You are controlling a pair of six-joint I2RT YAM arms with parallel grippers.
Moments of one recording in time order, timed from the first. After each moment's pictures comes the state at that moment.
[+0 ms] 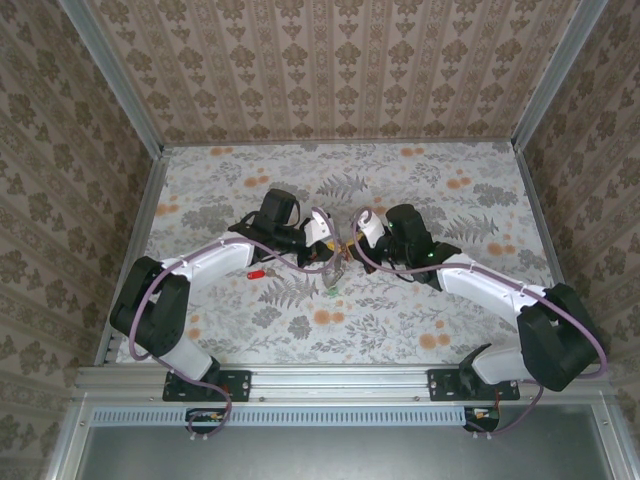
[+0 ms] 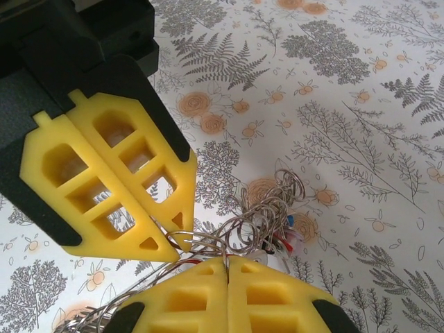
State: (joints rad) left arm -0.62 1.58 0.97 -0.15 0.78 0.58; right arm 0.54 1.37 0.78 -0.01 -0.33 -0.11
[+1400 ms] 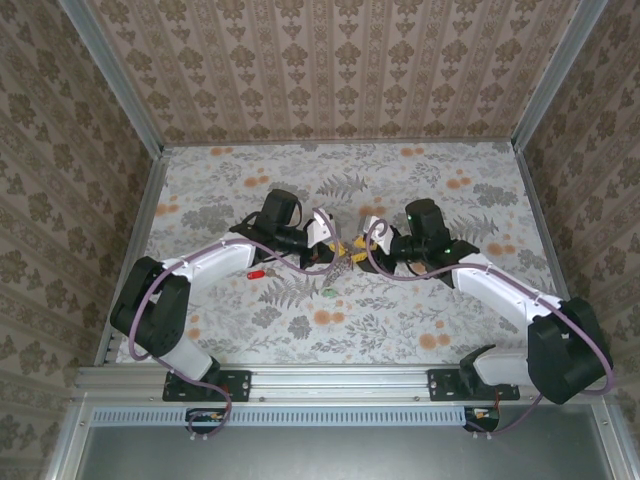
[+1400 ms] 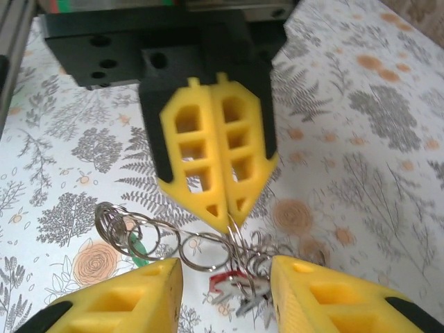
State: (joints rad) left arm -0.63 1.58 0.97 -0.13 0.84 0.57; right arm 0.42 1.30 0.77 -0.10 -0.67 -0.53
